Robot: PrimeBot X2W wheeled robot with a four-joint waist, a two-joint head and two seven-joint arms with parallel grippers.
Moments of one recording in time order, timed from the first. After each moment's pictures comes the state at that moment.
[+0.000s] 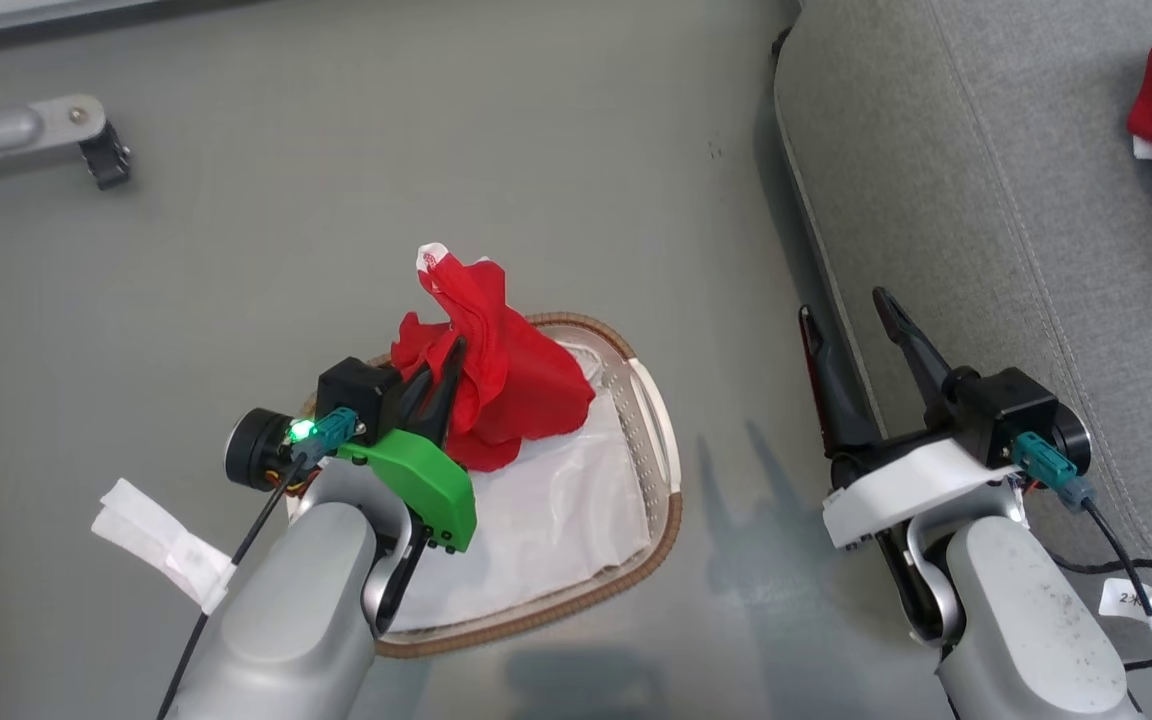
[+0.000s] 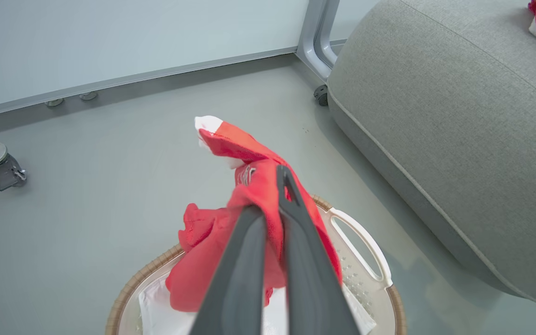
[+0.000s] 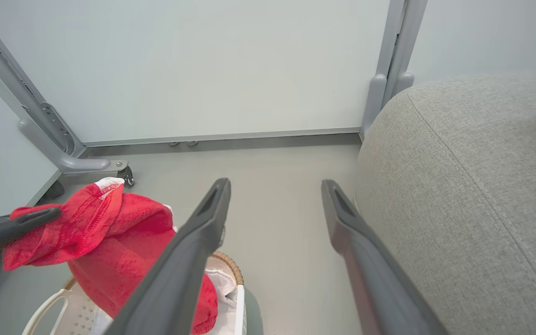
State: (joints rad) left arm -0.59 0.11 -0.58 0.76 -0.44 -0.12 -0.26; right arm -0.34 -0.05 0.16 0.28 0.20 0.13 -0.26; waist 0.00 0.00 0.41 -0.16
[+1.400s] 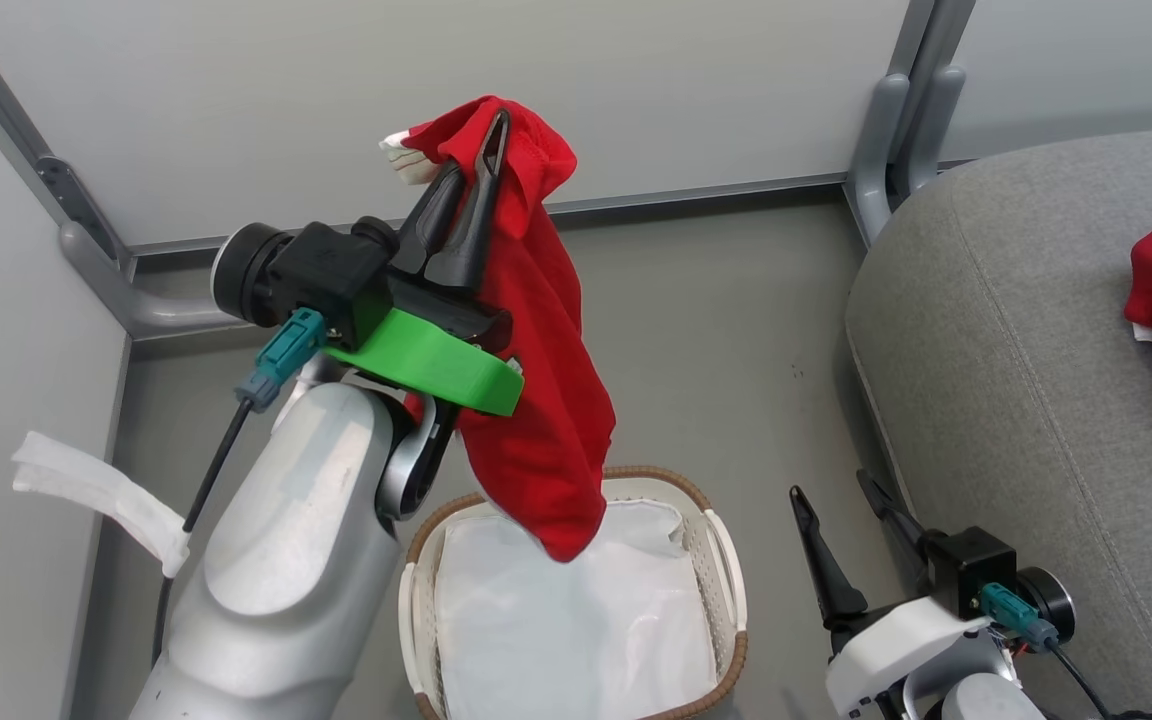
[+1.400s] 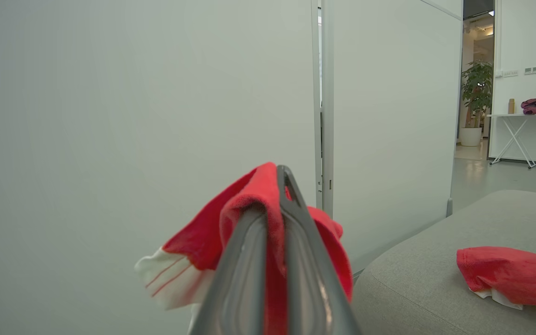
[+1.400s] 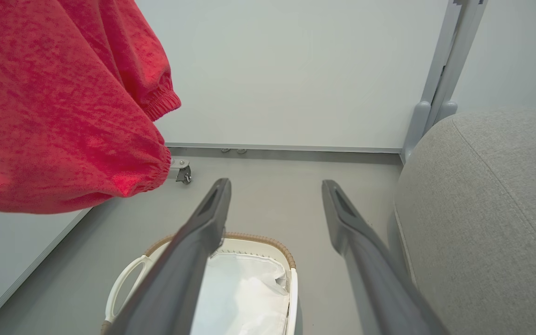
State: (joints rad) left arm -0.64 0.07 -0.45 0.30 -0.35 -0.13 -0.26; right arm -0.11 -0.05 0.19 0.32 0.17 0.13 -0.26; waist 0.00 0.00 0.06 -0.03
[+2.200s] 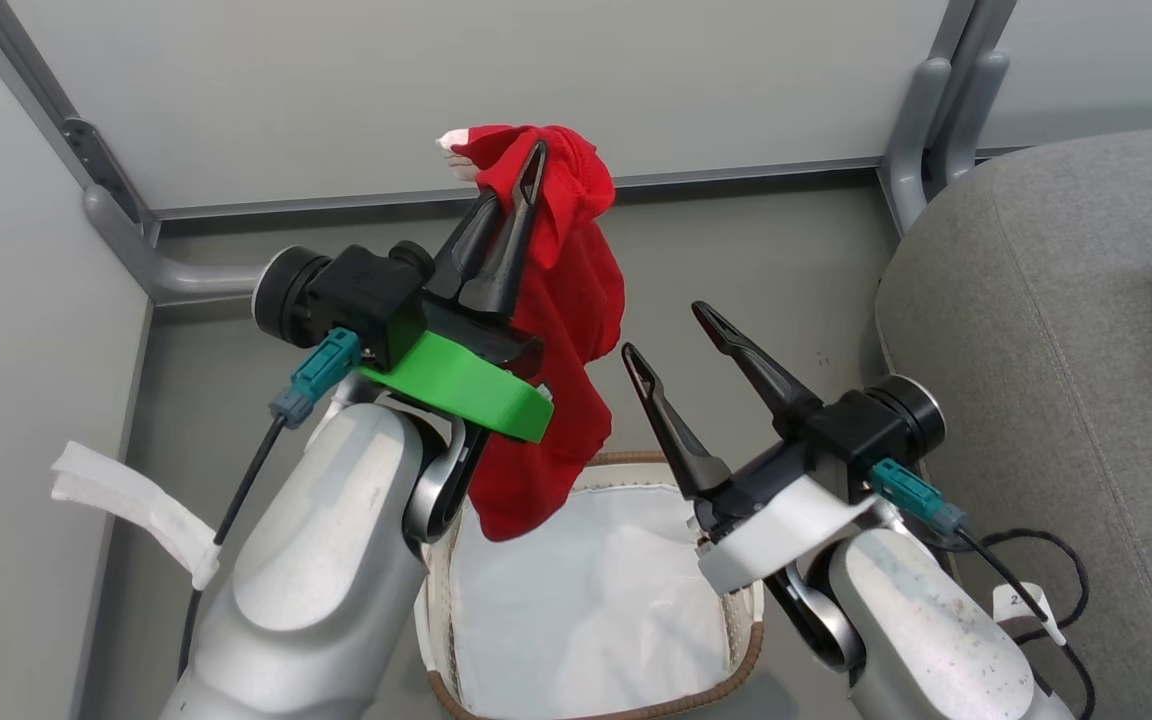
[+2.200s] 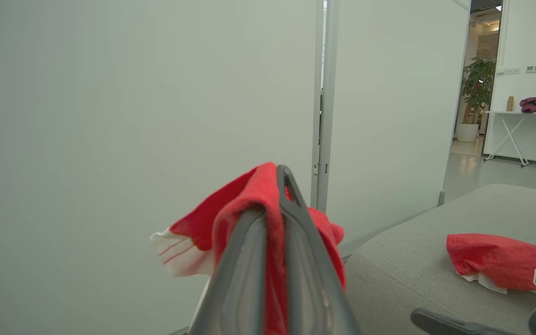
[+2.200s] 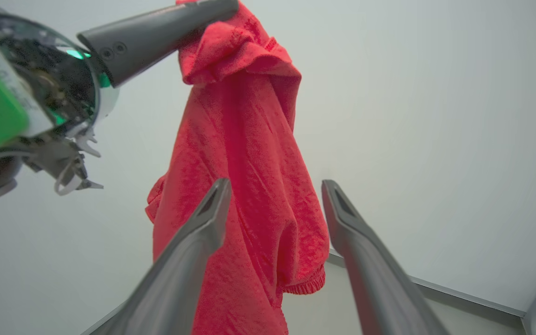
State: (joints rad) left arm -0.62 0.06 -0.49 0.30 -0.38 -0.13 -0.26; right arm -0.37 -0.05 0.45 0.18 0.23 0.13 -0.26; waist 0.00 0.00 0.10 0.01
